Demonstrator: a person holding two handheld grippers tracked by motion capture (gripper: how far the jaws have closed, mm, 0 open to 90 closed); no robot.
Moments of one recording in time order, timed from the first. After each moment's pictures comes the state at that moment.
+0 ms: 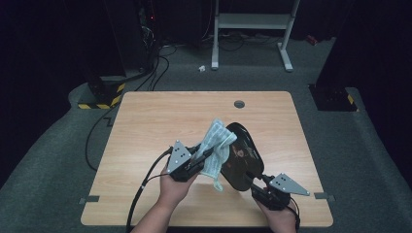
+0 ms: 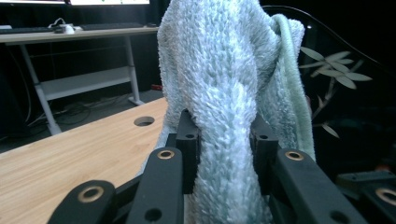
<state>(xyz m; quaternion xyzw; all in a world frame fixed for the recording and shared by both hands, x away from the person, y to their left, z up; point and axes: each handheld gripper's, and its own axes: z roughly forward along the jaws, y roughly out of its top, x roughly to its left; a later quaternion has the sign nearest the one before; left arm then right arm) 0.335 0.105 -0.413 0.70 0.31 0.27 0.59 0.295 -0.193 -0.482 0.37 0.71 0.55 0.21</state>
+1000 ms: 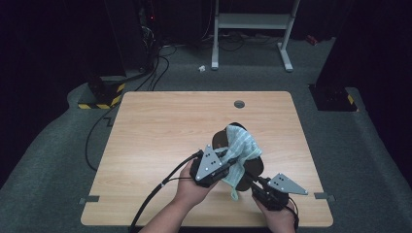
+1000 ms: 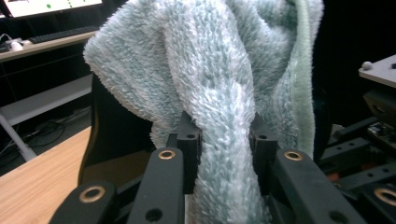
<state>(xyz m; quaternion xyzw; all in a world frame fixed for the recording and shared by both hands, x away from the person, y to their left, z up) 0.324 0.050 -0.398 0.75 0.22 0.26 0.57 0.295 -0.189 -0.481 0.36 0.72 0.56 0.20</state>
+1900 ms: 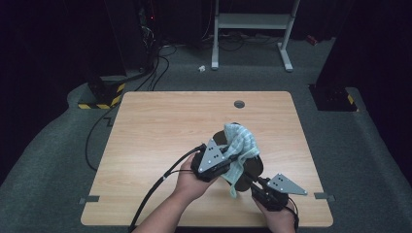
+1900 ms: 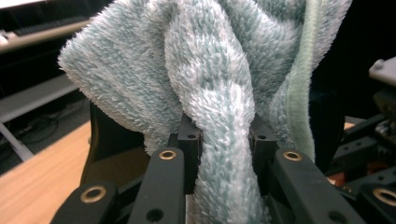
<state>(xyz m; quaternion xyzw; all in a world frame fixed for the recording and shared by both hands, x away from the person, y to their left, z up) 0.333 0.046 -0.386 0.77 0.21 0.24 0.55 0.294 -0.188 -0.481 0.36 0.72 0.55 0.20</state>
